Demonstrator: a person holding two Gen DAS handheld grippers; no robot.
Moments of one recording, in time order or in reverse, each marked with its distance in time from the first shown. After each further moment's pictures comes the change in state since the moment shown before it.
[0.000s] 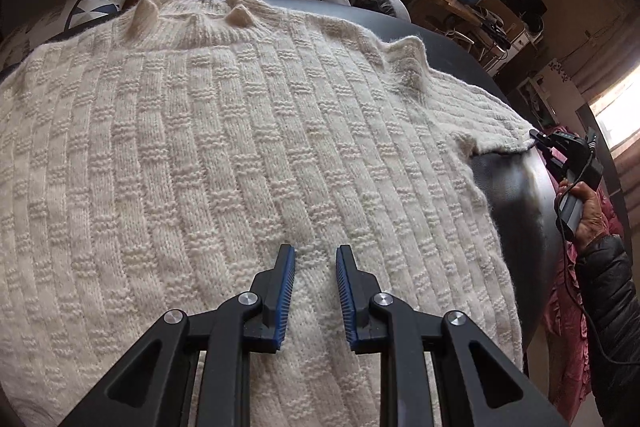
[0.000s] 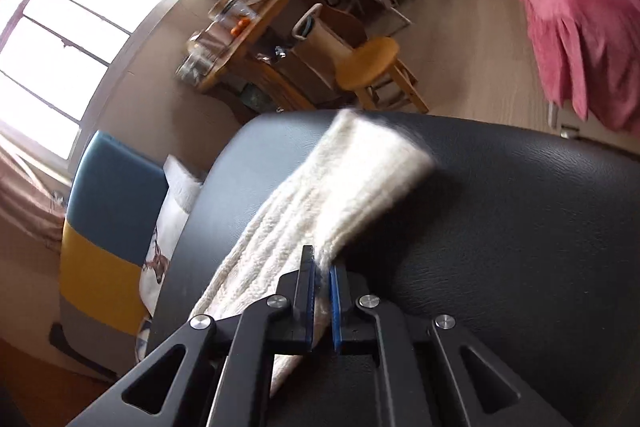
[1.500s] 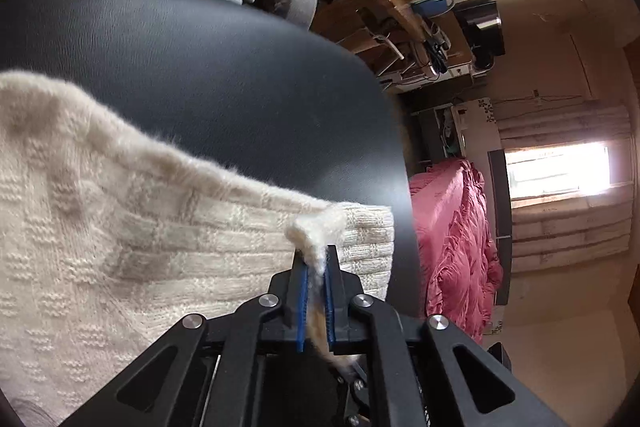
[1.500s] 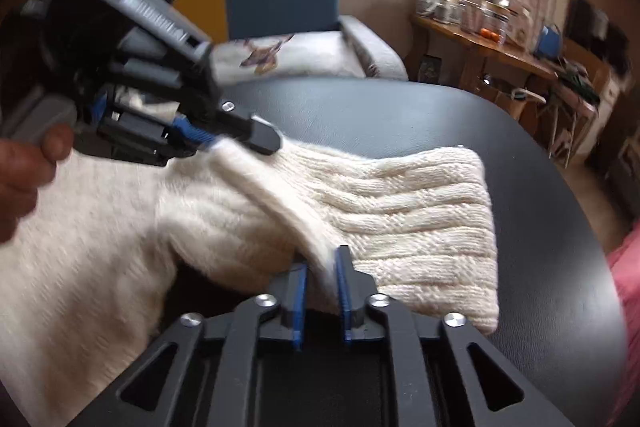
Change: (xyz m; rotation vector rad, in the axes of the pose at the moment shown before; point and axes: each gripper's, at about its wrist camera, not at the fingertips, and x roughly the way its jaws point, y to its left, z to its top) left arm 0.111 -0.157 0.190 -0.215 0.136 -0.458; right arm -0.014 0.153 -0.177 -0.903 0.137 0.004
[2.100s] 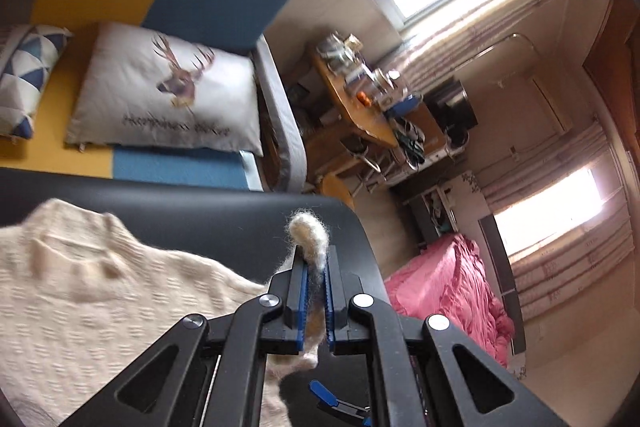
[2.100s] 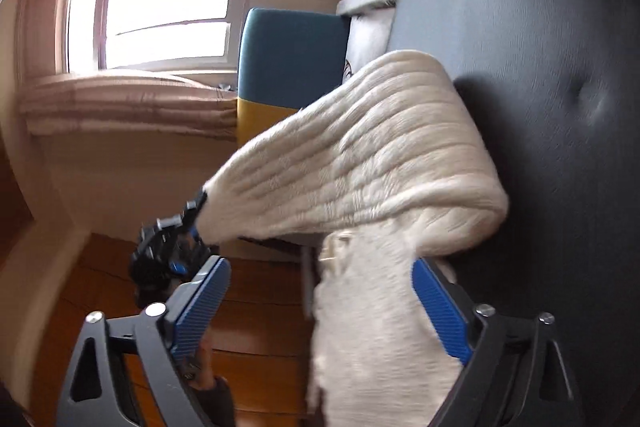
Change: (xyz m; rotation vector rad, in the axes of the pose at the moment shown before) left arm -0.247 0.014 0.024 0.072 -0.377 0.011; right arm 0.019 -0.011 -0.036 1.032 -0.019 0.926
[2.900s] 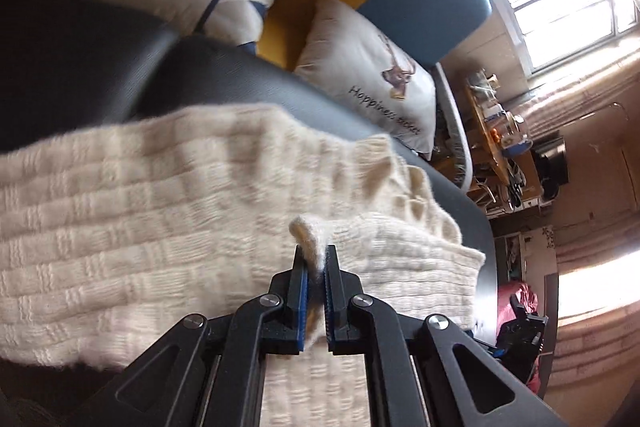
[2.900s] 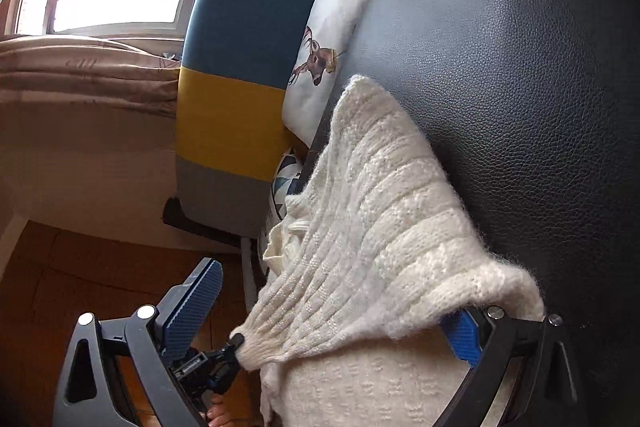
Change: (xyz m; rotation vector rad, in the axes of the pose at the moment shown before) left arm -0.124 0.268 -0.101 -0.254 -0.006 0.296; right arm 0.120 0.010 -0.014 -0.093 0.028 -0.281
